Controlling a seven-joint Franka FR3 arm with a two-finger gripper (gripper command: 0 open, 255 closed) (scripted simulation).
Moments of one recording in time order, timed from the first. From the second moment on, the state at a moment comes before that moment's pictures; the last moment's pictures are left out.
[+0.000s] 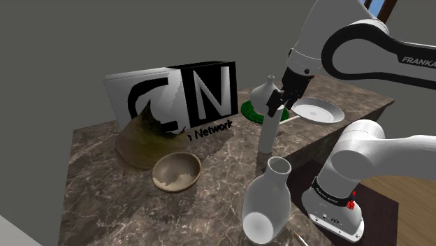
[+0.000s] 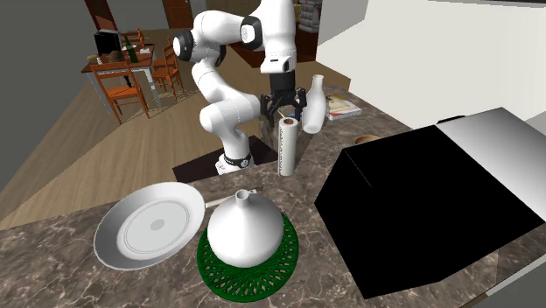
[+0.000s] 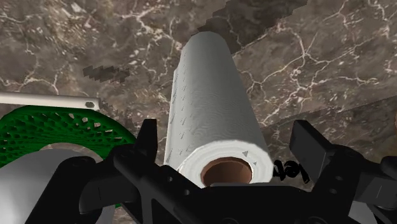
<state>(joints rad) -0.02 -1.21 0.22 -2.72 0.15 1.71 0.29</state>
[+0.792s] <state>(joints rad) -0.02 -1.21 0.22 -2.71 0.15 1.71 0.29</state>
